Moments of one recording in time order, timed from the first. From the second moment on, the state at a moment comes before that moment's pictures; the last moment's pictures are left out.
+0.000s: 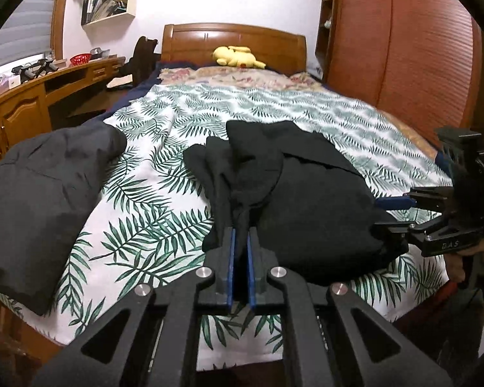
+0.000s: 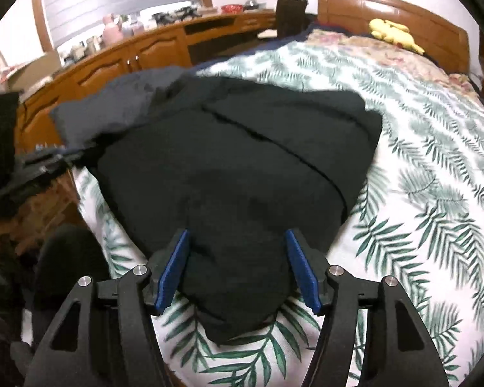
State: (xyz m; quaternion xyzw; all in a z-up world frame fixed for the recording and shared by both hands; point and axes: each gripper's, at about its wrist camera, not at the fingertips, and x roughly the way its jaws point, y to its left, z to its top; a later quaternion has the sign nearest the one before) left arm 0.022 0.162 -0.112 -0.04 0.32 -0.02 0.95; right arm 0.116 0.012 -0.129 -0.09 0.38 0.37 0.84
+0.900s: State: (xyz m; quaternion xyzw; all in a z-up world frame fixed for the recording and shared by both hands) left arm 0.015 0.169 -0.114 -0.07 0.40 0.06 0.91; right arm 0.292 0.001 -0.129 -0.10 0.35 0.33 0.87
